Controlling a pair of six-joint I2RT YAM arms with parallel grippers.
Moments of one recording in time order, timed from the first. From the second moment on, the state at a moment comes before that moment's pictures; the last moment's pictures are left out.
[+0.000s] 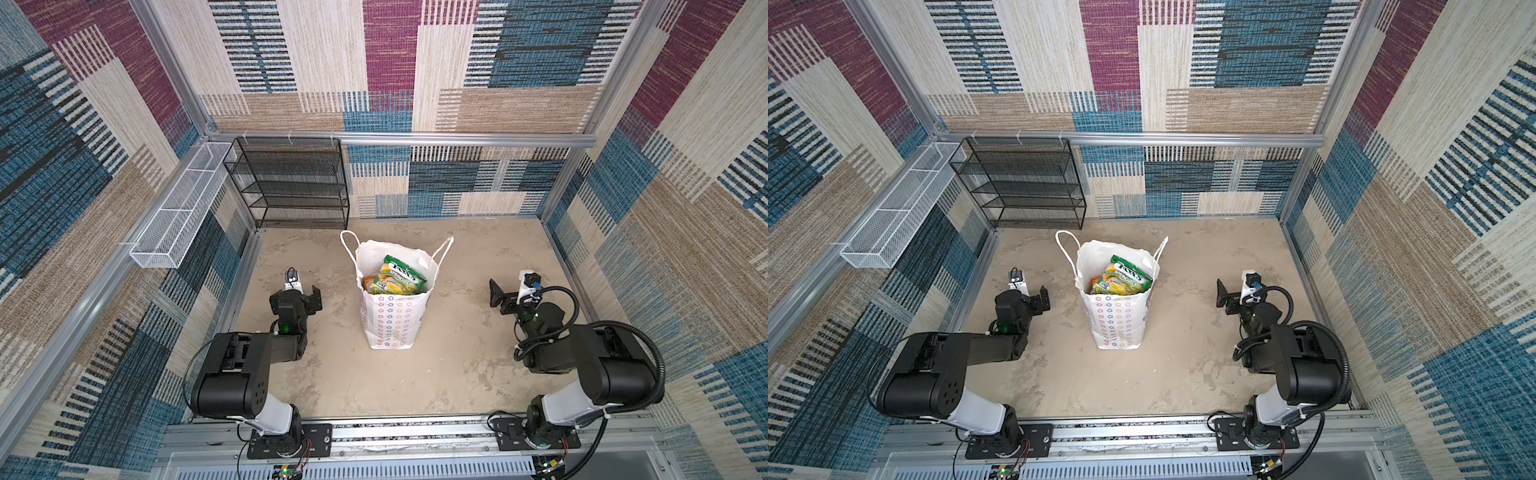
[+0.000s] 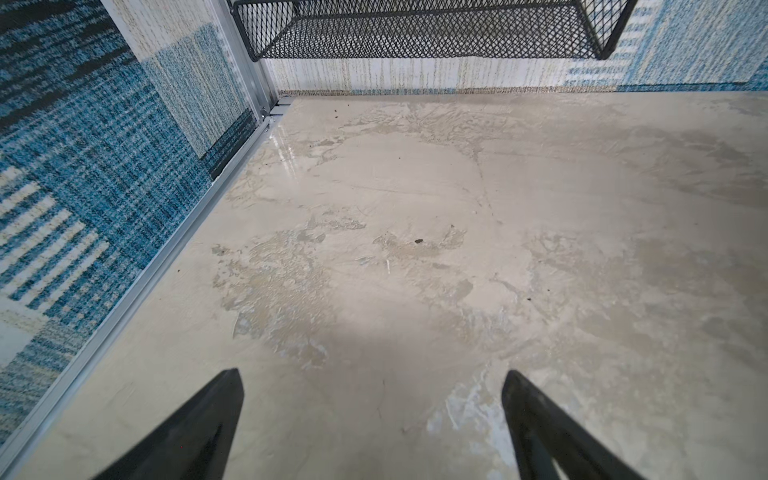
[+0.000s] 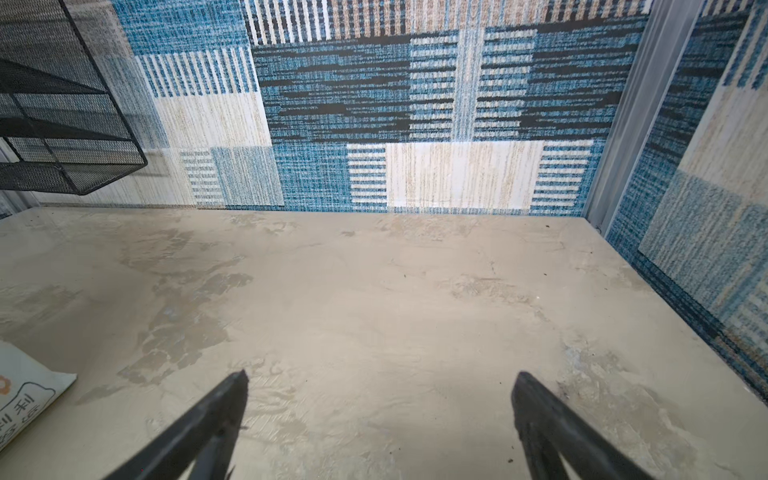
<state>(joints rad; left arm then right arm) -0.03 1.54 0.40 0.76 -0.26 -0.01 -0.09 1.55 0.21 1.28 -0.24 0.03</state>
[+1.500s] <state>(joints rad) 0.01 1.55 0.43 0.71 -0.18 -0.02 -0.06 1.55 0.24 1.23 -0.21 0.01</state>
